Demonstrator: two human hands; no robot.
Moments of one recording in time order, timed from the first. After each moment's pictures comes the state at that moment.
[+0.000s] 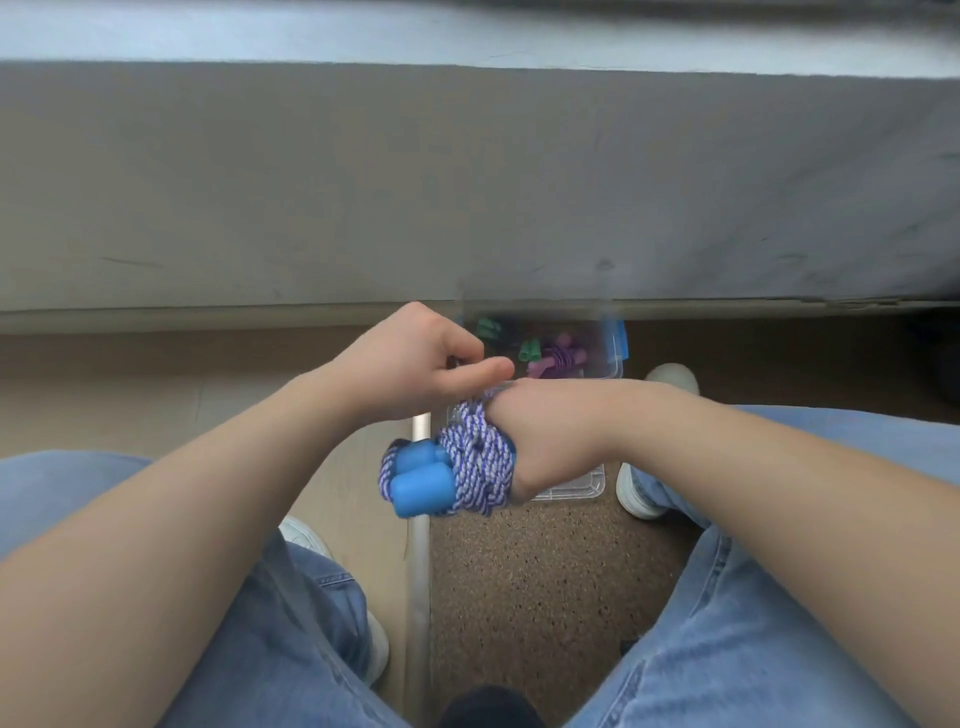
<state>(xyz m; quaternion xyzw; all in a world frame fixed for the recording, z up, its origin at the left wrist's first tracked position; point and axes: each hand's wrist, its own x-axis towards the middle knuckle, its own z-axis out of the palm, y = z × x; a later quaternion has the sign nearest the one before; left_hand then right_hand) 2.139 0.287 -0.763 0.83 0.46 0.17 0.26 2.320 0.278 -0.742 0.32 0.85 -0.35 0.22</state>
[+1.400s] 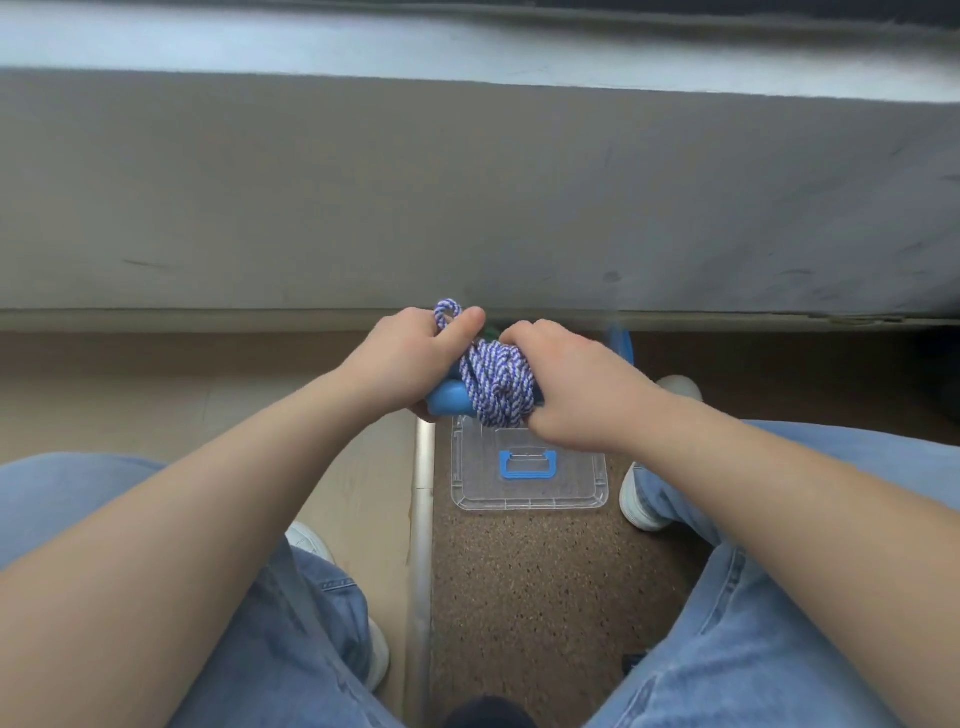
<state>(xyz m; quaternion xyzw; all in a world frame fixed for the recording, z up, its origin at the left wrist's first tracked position) 2.142 0.286 -0.754 0.57 0.67 0.17 0.44 2.336 0.289 -0.746 0.47 0.85 -0.23 0.03</state>
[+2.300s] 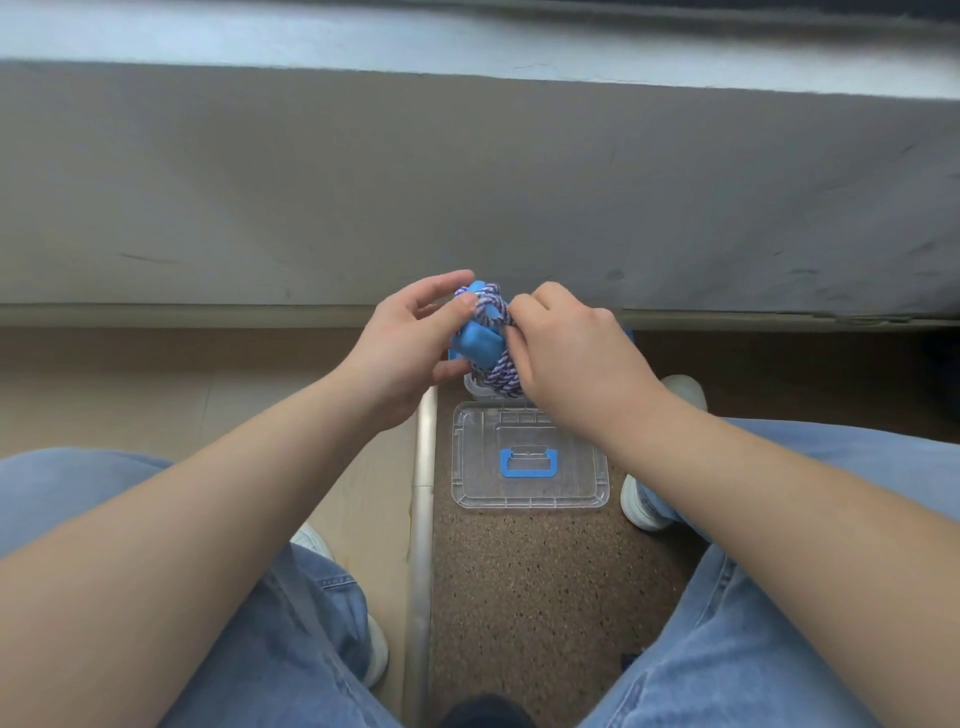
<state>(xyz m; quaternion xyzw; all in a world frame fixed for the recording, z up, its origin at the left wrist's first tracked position) 2.152 0.284 -0.753 0.31 0.57 0.44 0.62 2.320 0.295 -0.749 0.50 0.86 -0.04 -0.12</state>
